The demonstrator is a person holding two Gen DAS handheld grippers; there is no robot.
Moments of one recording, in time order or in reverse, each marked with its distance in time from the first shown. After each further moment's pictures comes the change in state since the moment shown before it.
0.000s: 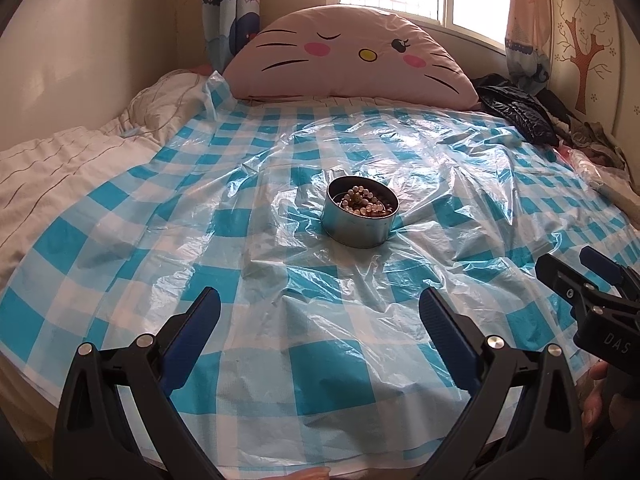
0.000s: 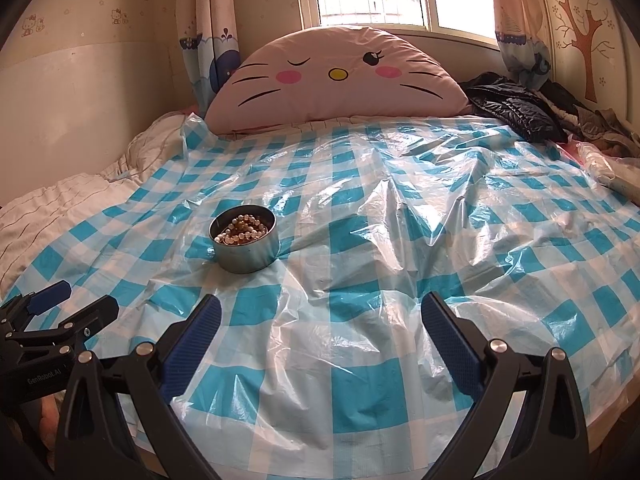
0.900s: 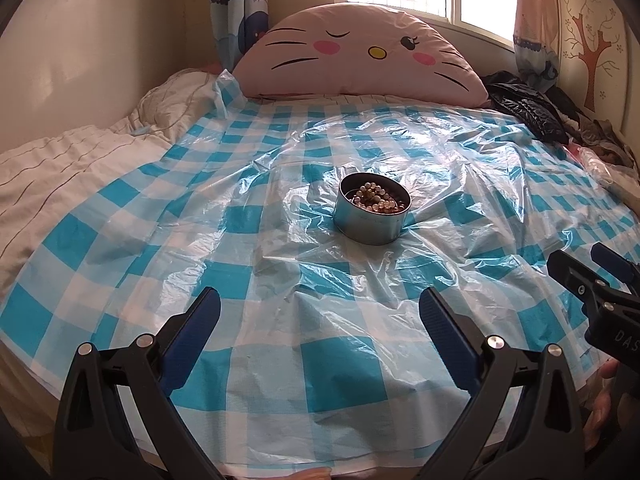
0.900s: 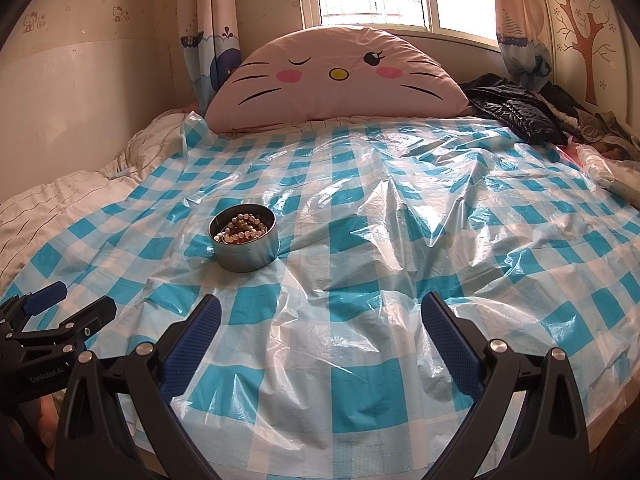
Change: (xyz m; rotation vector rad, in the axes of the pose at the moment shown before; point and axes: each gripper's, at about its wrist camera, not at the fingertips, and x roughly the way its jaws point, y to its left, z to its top) left arm 0.000 0.002 -0.003 0.003 0.004 0.037; right arm 0.000 0.001 0.000 -0.001 0.002 -0.001
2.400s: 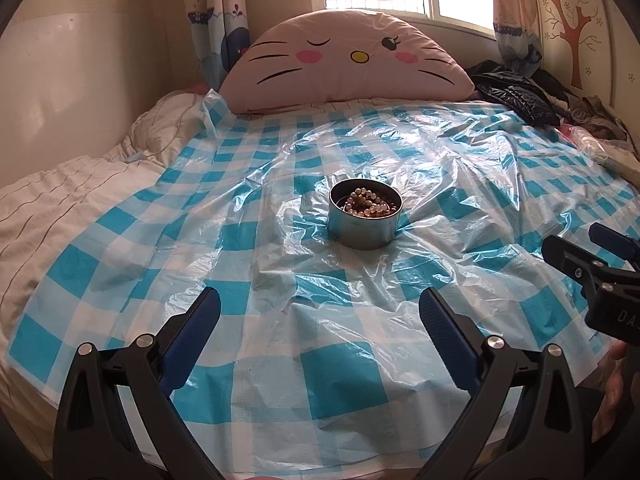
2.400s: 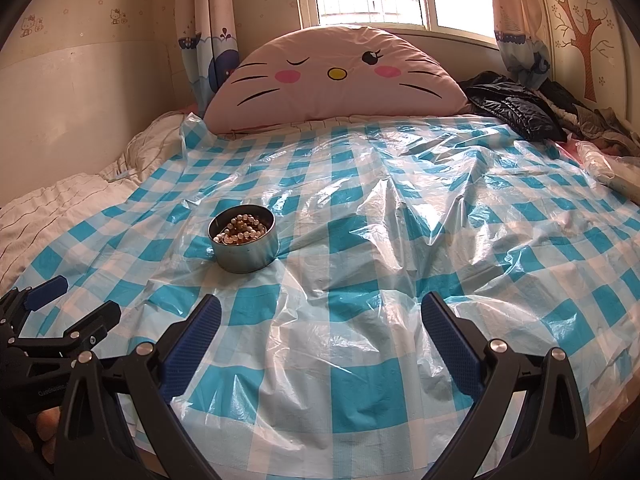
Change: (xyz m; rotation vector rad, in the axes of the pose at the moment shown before) left arm -0.007 -0.013 0.001 0.098 -0.042 0.014; right arm 0.000 -0.001 0.001 -0.001 0.001 0.001
